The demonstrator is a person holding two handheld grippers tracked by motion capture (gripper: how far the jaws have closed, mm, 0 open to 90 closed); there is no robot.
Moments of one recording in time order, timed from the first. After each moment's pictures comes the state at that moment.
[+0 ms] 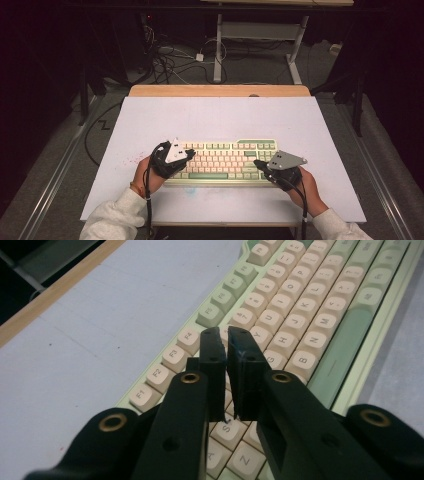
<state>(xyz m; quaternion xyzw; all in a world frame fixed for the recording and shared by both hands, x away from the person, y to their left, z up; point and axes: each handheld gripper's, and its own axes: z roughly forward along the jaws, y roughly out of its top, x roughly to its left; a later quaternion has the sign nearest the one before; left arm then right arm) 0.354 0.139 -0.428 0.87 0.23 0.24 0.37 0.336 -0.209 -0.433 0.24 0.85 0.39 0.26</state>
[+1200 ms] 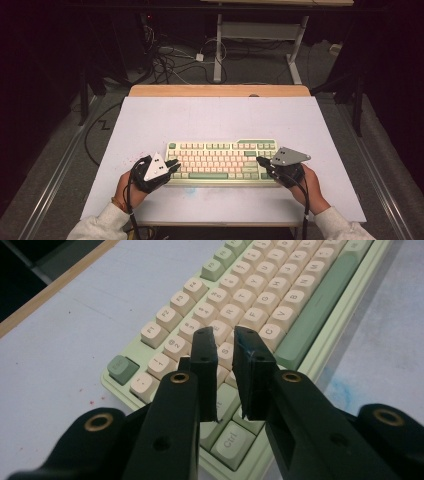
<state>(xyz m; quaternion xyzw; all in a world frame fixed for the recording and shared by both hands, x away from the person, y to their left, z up) 0.319 0.180 -0.444 0.86 0.23 0.25 0.38 0.342 -0.215 -0.428 0.25 0.85 0.39 0.26</state>
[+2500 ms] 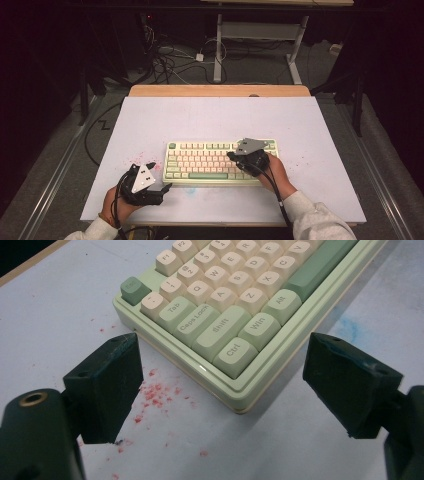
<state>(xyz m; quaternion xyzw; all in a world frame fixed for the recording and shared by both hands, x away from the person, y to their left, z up) 0.293 0.207 -0.465 0.85 0.29 0.25 0.36 0.378 -0.134 -0.436 0.22 0.88 0.37 0.22</state>
